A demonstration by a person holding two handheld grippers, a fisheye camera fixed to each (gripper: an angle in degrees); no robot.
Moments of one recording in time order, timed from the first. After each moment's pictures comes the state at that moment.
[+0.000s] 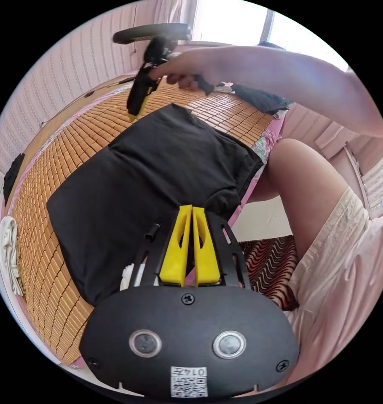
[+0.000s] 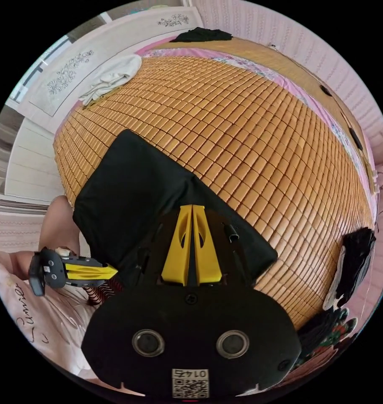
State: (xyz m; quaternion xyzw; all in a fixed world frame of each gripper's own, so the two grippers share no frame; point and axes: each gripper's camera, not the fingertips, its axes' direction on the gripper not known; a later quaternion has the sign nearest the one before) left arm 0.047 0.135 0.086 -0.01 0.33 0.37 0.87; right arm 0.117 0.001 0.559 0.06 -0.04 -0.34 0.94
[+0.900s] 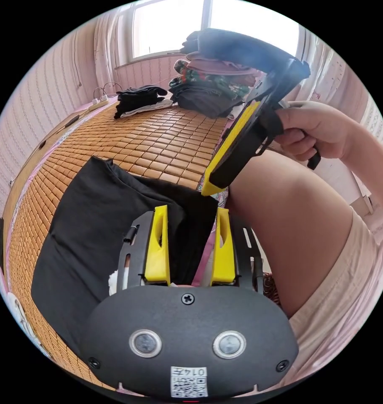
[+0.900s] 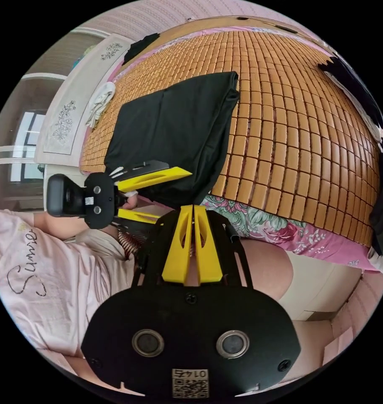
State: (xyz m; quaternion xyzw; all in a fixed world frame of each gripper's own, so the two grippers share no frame) left arm 0.198 0.162 0.043 0.04 0.38 0.47 0.80; right arm 0.417 0.157 0.739 0.01 -0.23 -0.17 0.96
